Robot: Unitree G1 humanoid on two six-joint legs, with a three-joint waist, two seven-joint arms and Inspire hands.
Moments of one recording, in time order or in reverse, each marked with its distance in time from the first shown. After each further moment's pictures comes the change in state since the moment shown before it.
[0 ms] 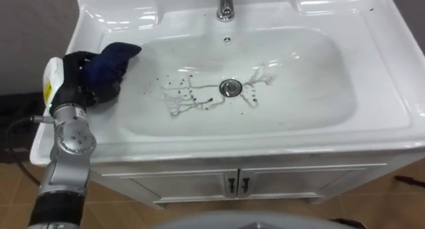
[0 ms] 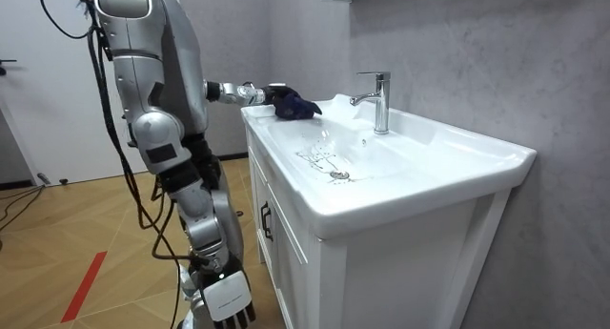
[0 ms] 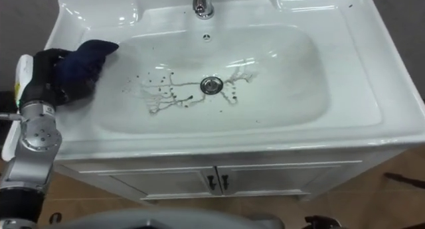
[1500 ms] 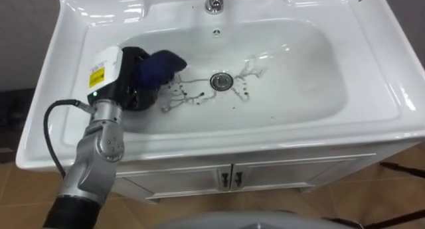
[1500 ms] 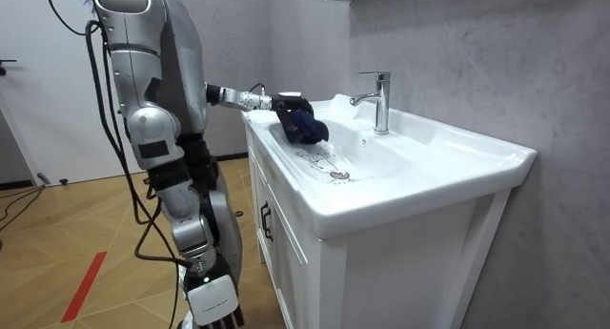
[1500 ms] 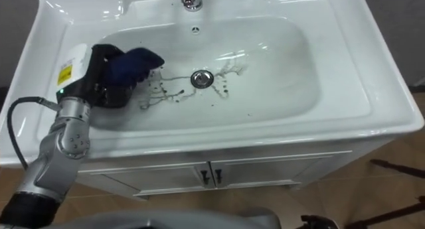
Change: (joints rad) left arm 0.024 0.009 -0.236 -0.061 0.361 0.002 -0.064; right arm -0.013 0.005 0.025 0.087 0.051 -0.072 0.001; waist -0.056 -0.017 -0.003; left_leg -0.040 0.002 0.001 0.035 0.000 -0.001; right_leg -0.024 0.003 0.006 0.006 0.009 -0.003
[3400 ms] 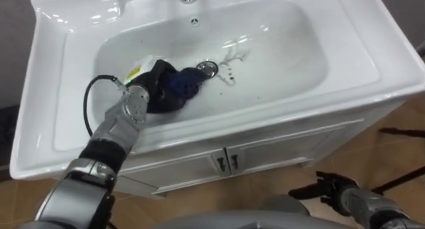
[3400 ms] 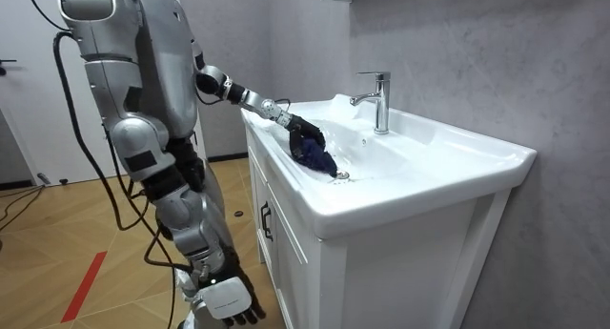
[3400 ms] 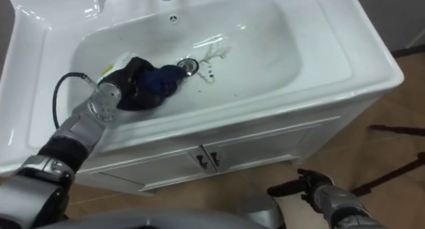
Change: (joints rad) left arm -0.468 -0.106 -0.118 0.625 -0.251 0.028 -0.215; right arm -0.187 -0.023 0.040 -0.048 0.269 0.044 -0.032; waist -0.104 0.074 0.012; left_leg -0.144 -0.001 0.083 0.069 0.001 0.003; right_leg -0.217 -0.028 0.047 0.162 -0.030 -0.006
